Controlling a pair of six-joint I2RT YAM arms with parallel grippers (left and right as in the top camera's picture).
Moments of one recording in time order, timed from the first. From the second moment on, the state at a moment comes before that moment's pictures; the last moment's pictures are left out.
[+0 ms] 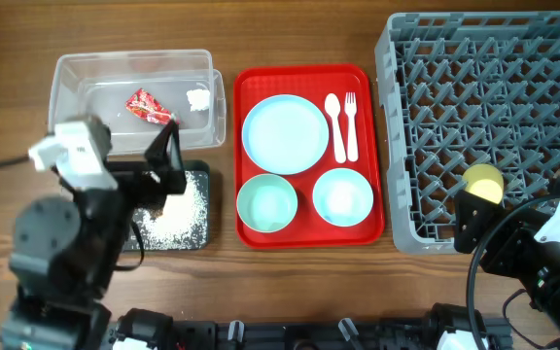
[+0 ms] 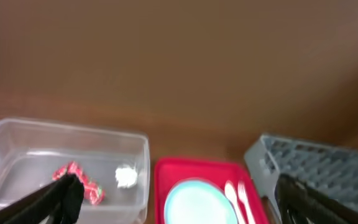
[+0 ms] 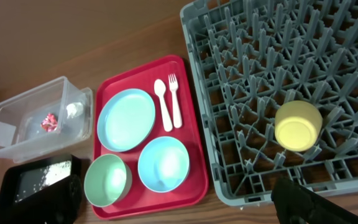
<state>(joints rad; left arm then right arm) -0.23 0.66 1.03 -0.56 -0.07 -0.33 -0.17 0.73 1.45 -1.39 -0.26 0.23</state>
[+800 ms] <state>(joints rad) -0.09 0.02 0.30 -0.21 -0.02 -0.33 -0.17 0.73 1.45 -1.38 -0.26 0.23</state>
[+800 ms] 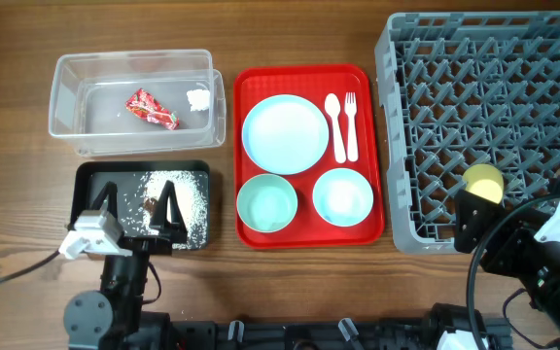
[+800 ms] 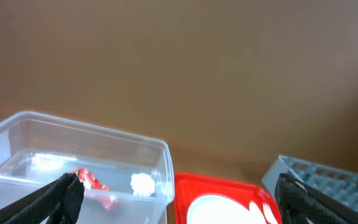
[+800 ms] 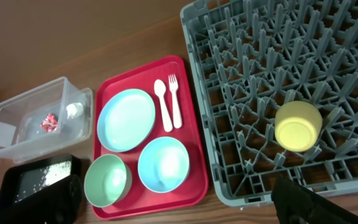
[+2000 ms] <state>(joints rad) -0.09 0.01 0.01 -0.07 0.00 -0.33 -0.17 0.73 1.45 -1.38 -0.26 0.27</state>
